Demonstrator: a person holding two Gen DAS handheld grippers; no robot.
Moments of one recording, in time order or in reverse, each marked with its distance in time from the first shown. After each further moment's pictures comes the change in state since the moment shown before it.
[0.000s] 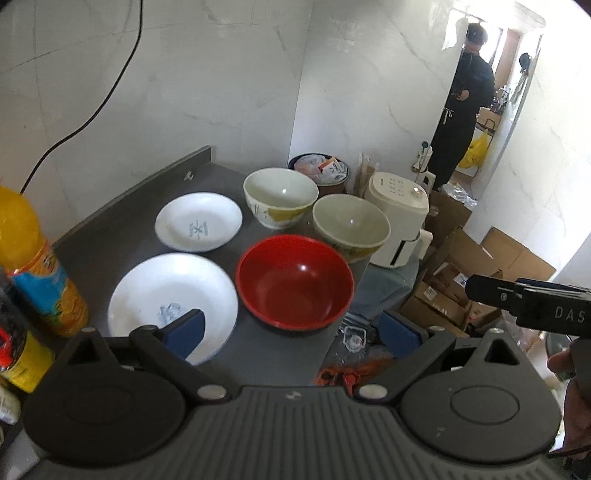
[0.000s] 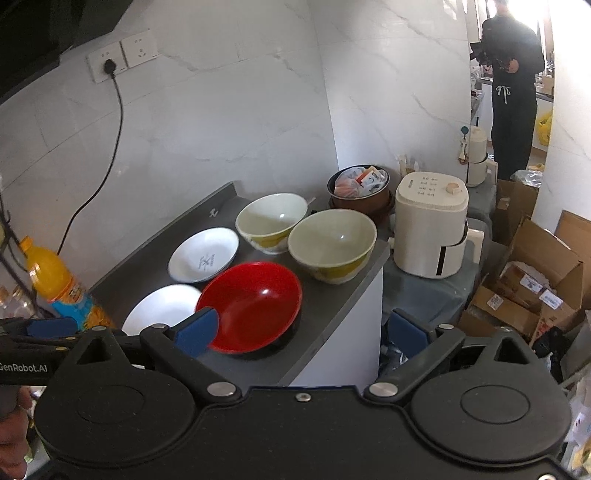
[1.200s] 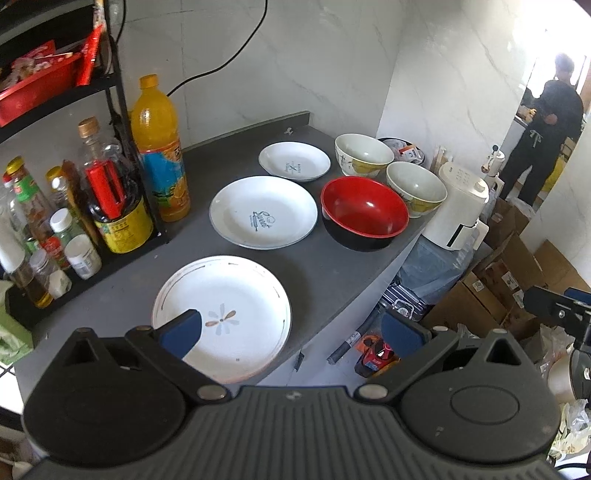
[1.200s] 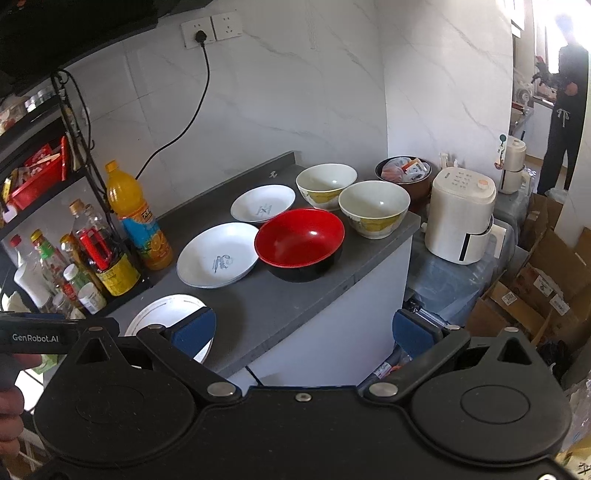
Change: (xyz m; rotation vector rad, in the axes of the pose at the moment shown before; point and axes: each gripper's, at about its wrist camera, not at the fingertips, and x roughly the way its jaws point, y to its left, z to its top) left arm -0.118 -0.005 -0.107 -0.206 0.051 0.242; right arm -0.104 0.015 -0.066 -0.152 0.054 0.130
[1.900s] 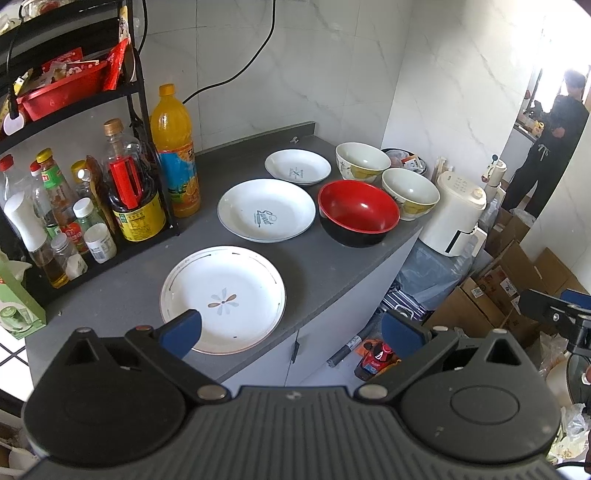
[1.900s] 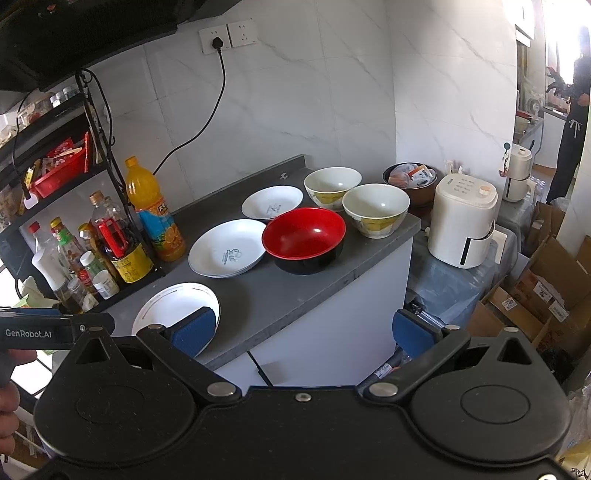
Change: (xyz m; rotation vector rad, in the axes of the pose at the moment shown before) left arm -0.051 -0.025 -0.043 -0.032 -0.054 0.043; right arm -0.037 -0.022 -0.019 -0.052 -0.015 0.046
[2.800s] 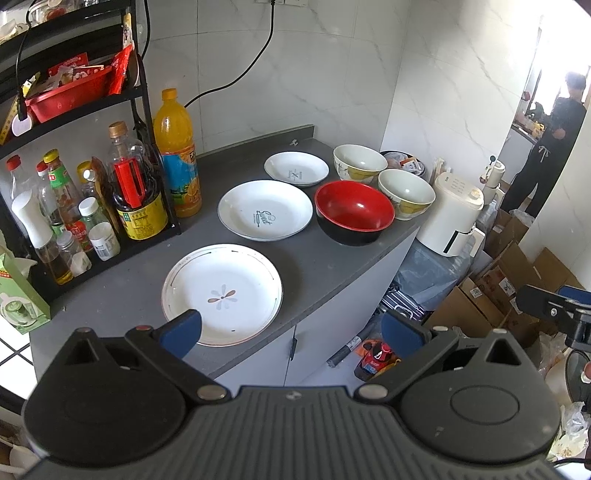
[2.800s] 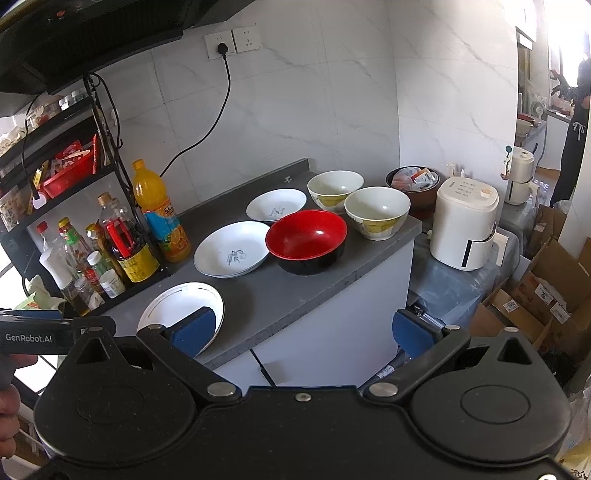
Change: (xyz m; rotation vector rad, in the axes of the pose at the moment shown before) left arm -0.012 -0.005 -0.007 0.004 -0.013 0.005; right arm -0.014 -0.001 -0.004 -0.008 -0.014 0.020
